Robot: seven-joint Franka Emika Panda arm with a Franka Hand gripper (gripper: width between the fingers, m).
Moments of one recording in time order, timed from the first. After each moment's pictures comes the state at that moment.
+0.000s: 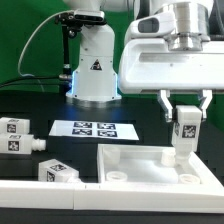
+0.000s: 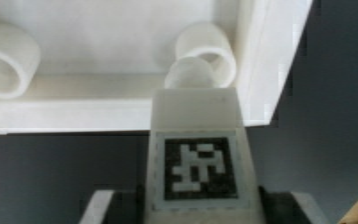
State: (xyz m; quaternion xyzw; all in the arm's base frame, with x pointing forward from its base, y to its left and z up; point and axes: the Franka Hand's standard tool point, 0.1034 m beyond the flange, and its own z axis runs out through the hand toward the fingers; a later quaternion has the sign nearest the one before) arm 0.620 0.100 0.114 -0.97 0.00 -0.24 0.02
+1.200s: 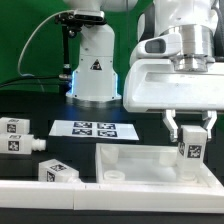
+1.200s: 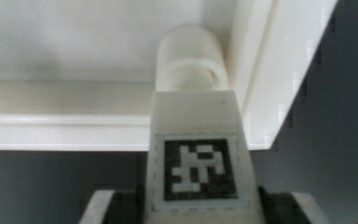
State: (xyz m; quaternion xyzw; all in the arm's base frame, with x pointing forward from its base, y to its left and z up) arm 0.627 0.108 0.085 -0.97 -0.02 -0.25 0.01
